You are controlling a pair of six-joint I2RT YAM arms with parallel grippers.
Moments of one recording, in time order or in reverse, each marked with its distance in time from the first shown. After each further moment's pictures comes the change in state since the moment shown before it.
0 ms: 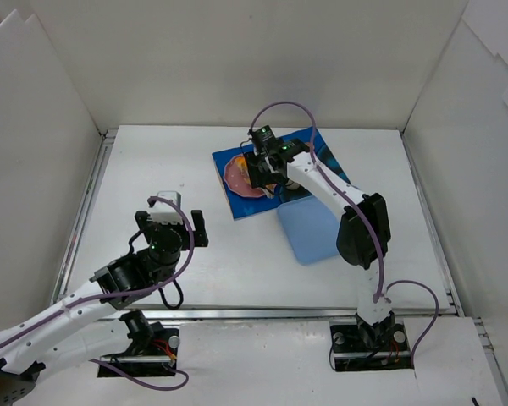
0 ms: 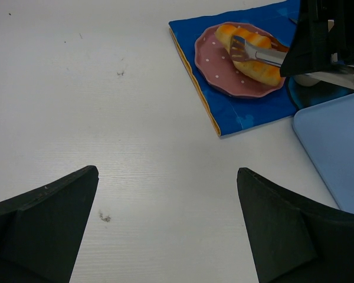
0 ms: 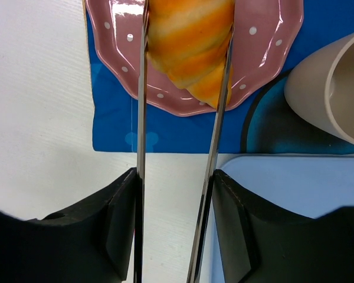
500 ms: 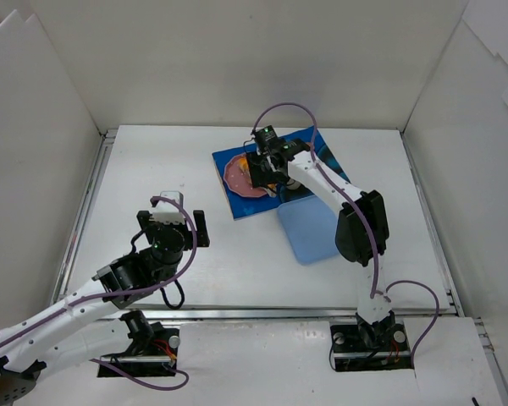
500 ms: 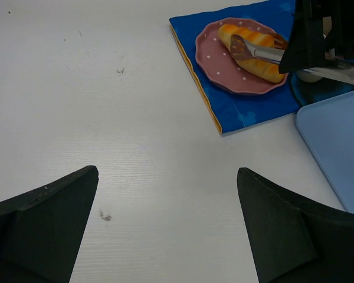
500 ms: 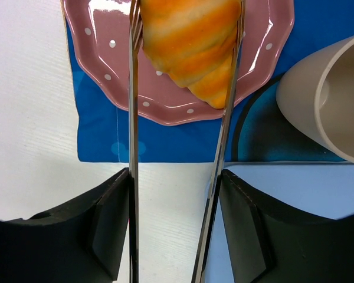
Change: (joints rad) left arm 0.000 0.018 0.000 0.000 0.000 0.000; right arm -0.025 0.033 0.000 0.022 -0.007 -0.011
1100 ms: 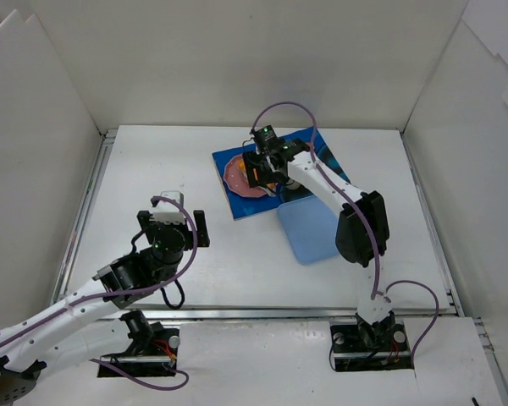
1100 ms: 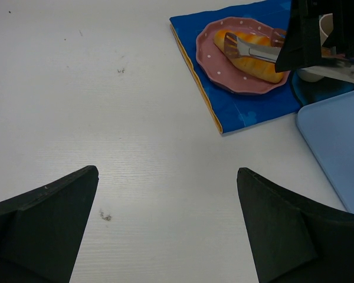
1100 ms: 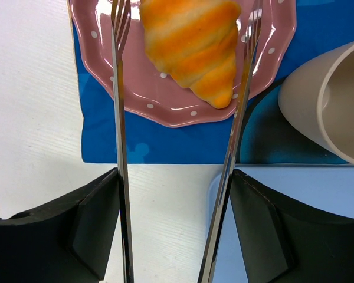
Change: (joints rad) left arm 0.000 0.002 0.000 0.000 0.000 0.000; right arm 0.000 -0.003 0.000 0.010 0.002 -0.004
